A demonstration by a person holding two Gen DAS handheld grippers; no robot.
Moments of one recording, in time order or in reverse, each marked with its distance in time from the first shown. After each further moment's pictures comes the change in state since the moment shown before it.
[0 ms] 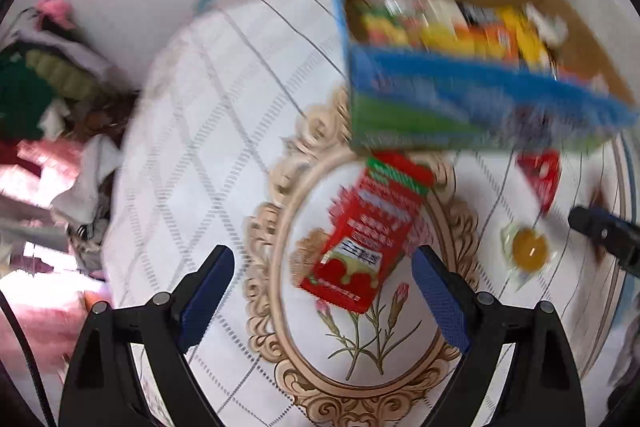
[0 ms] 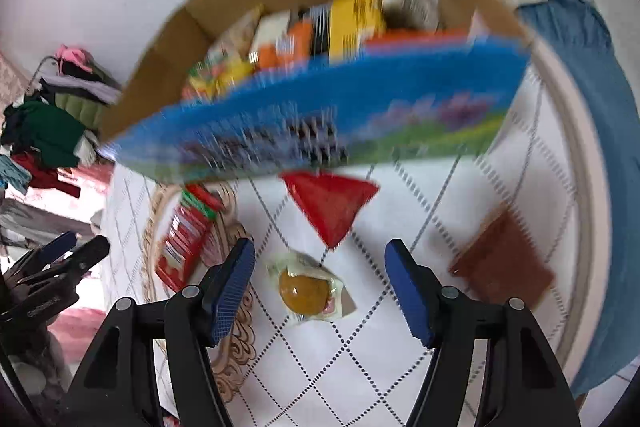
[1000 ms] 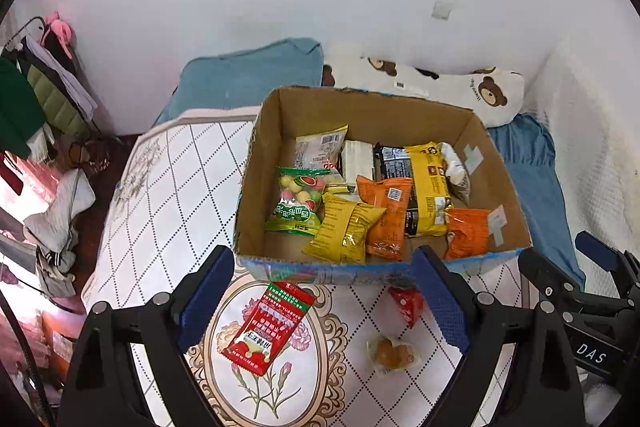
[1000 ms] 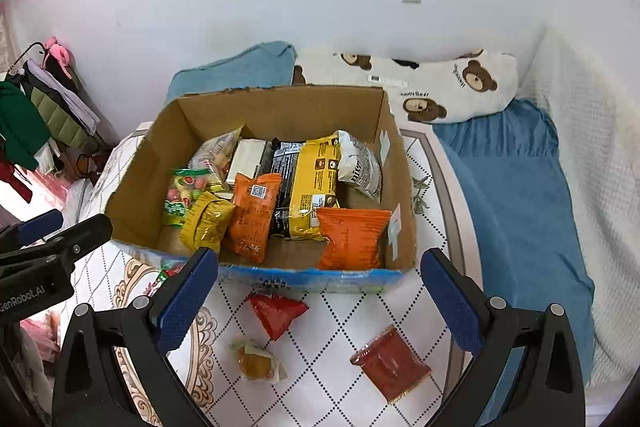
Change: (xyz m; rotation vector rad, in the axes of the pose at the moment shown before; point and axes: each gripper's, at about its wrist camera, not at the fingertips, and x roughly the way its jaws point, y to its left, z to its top) left arm -0.140 -0.050 0.058 -0.110 -0.315 -0.115; right arm -0.125 0.034 0.065 -0.175 -0.305 -0.261
